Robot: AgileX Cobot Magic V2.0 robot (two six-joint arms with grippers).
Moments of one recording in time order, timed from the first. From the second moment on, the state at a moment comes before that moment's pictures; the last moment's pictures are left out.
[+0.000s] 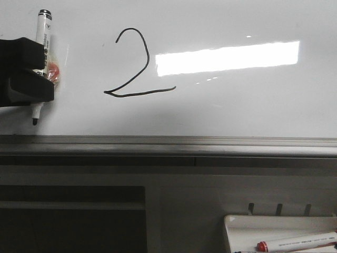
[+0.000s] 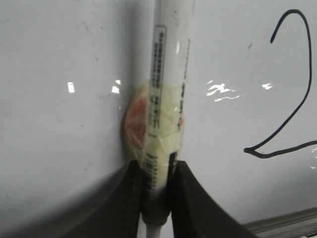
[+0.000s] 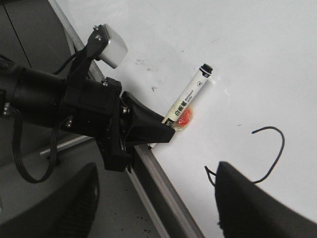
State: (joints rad) left arm -0.58 1.19 -0.43 -0.32 -0.26 -0.10; right arm 0.95 1.17 -1.07 0.10 0.41 -0.18
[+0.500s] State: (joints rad) left arm -0.58 1.19 -0.43 -0.33 -0.28 -0.10; right arm 0.95 1.17 -1.07 0.10 0.41 -0.18
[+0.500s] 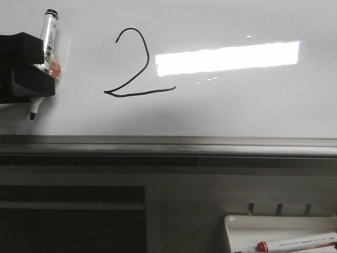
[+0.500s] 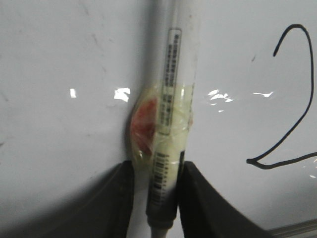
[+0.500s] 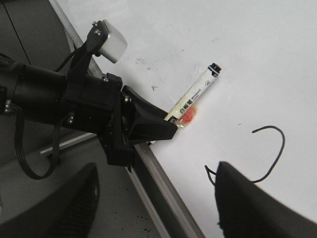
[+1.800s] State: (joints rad) left arm -0.58 0.65 -0.43 0.00 -0.16 -0.10; right arm 0.93 0.86 -1.00 -0.04 0.52 -0.18
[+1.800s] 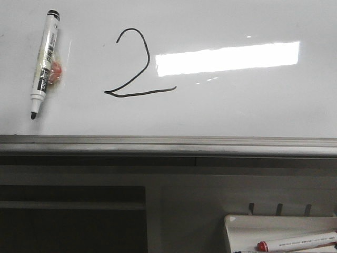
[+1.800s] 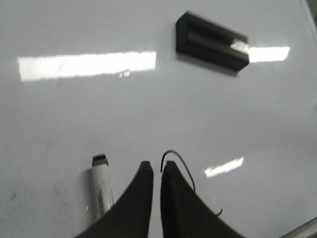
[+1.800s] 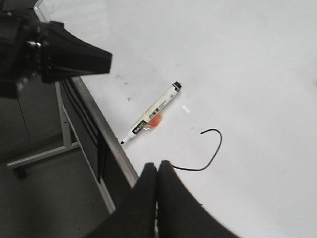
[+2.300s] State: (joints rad) left arm -0.58 0.20 -0.43 0.22 0.31 -0.10; right arm 0.93 0.29 -0.50 -0.12 0.37 -0.18
